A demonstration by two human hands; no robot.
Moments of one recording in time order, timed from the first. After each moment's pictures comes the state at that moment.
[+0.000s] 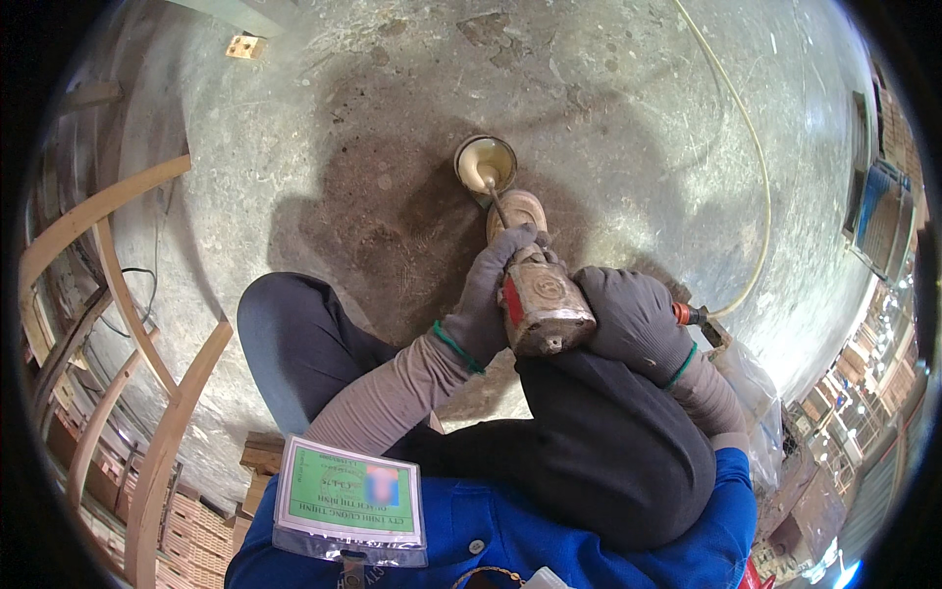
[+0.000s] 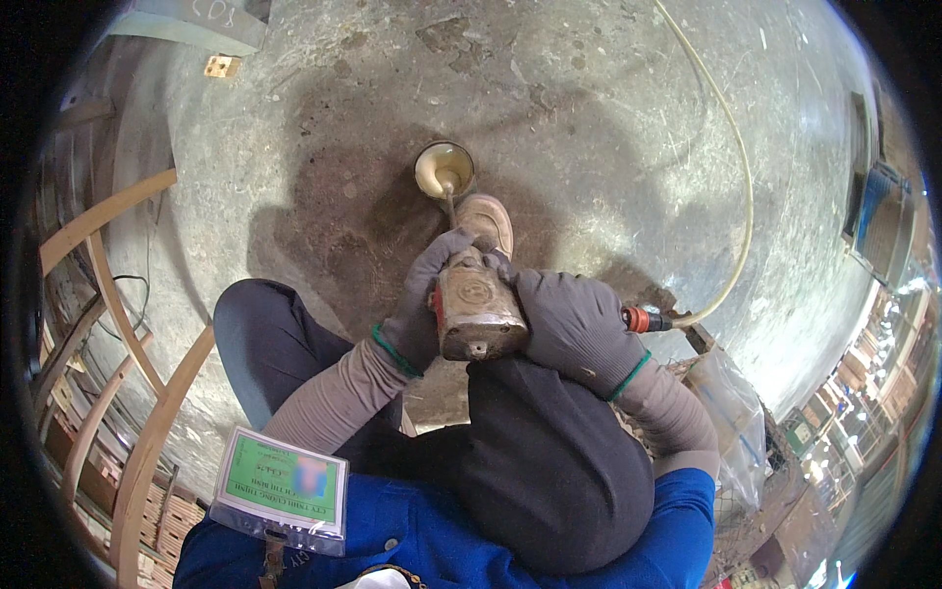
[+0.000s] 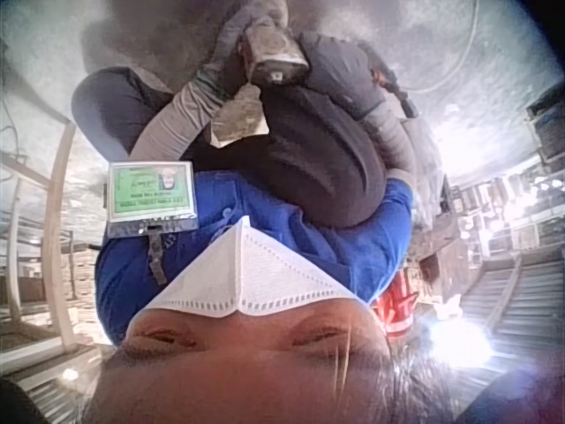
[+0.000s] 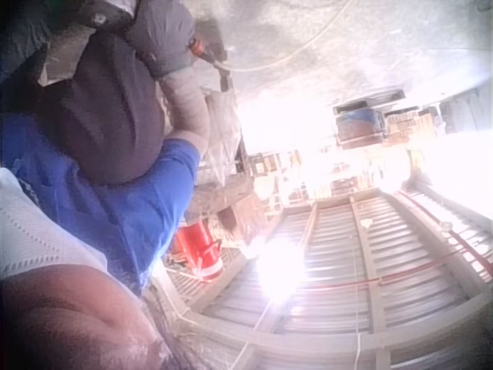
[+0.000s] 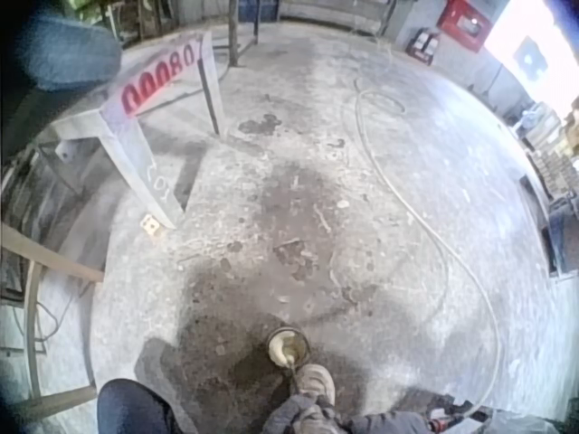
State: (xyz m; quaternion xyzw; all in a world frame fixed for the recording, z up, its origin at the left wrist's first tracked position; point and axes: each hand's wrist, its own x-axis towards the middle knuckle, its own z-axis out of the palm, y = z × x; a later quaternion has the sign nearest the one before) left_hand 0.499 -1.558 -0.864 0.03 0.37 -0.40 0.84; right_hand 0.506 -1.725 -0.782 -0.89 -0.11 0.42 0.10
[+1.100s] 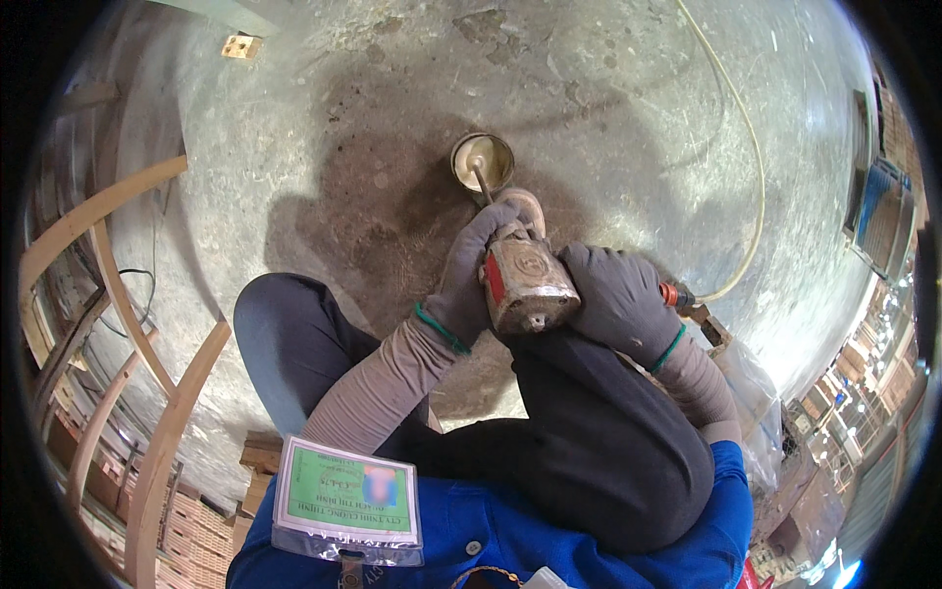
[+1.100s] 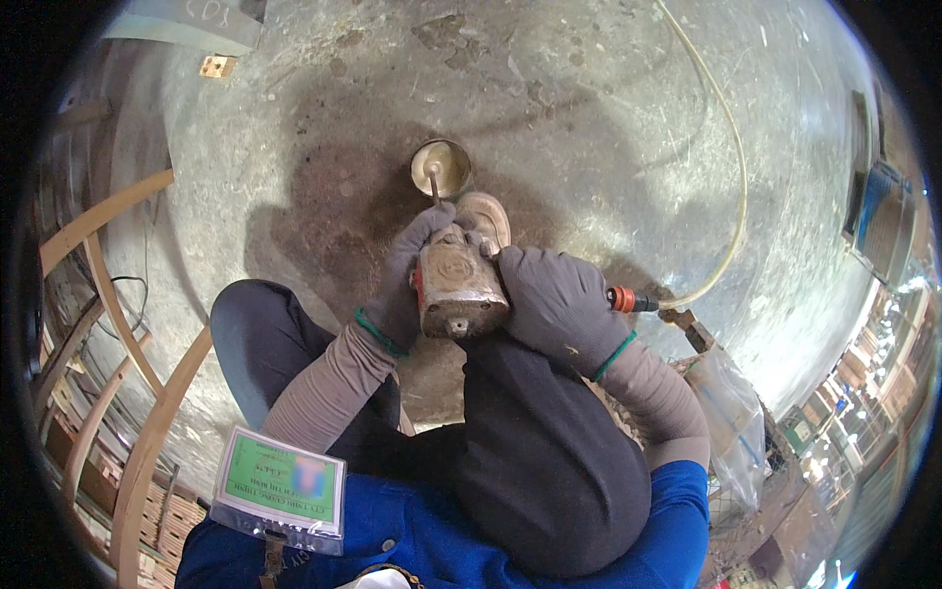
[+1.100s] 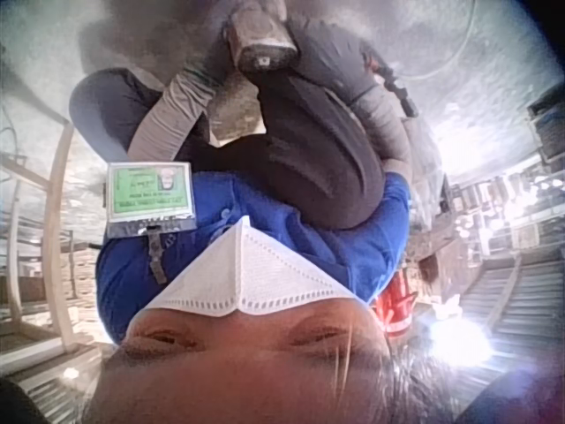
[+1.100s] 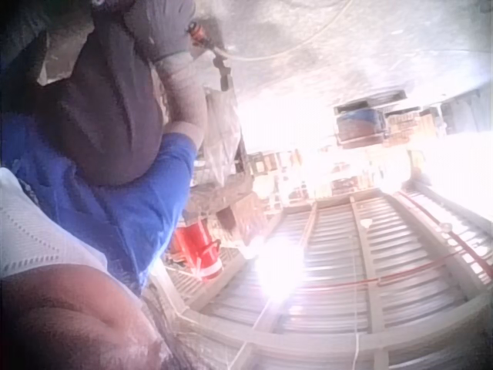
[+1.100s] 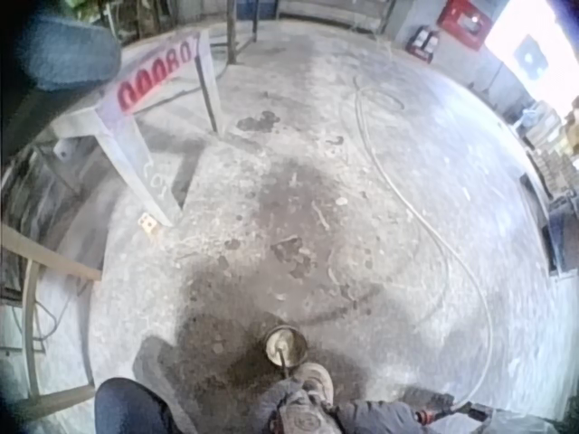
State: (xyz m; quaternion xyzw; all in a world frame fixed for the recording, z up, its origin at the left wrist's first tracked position) left_hand 0.517 -1.547 -0.878 0.13 0.33 -0.38 0.86; right_hand 0.519 -1.718 -0.798 -0.91 -0.16 0.36 0.11
